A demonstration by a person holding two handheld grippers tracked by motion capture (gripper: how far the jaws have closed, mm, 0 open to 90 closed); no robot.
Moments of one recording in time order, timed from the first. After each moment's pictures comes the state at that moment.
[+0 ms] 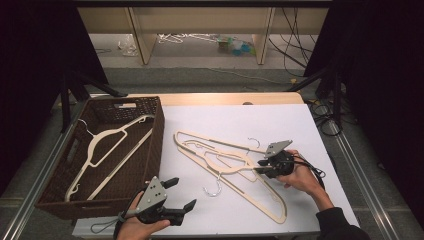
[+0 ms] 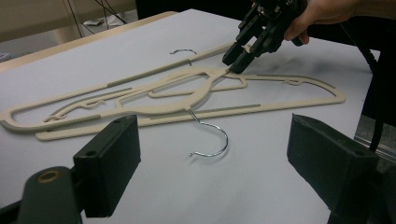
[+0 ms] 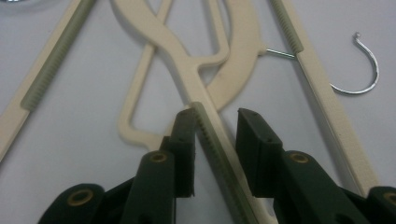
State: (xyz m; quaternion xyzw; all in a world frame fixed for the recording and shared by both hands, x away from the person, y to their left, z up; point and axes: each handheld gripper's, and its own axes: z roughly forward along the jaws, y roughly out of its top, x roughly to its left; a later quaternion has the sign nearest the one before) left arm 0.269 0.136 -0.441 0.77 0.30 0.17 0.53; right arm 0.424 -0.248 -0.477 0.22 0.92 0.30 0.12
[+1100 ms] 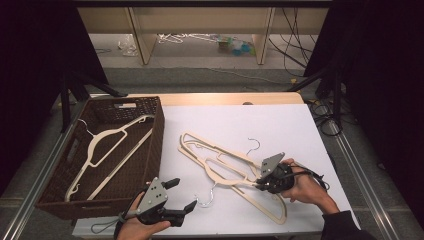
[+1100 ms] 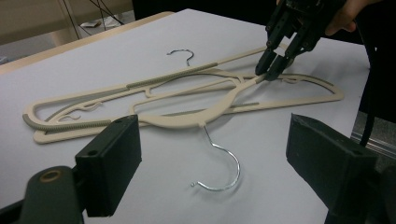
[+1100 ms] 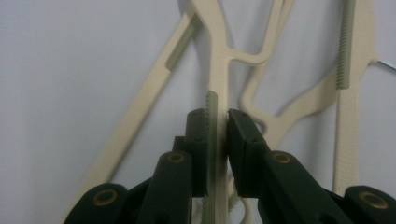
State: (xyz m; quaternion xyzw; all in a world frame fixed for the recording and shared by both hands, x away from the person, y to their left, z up) left arm 0.267 0.135 -0.441 0.78 0.29 0.17 0.53; right arm 0.375 -0.228 -0.452 0.11 0.96 0.23 0.07
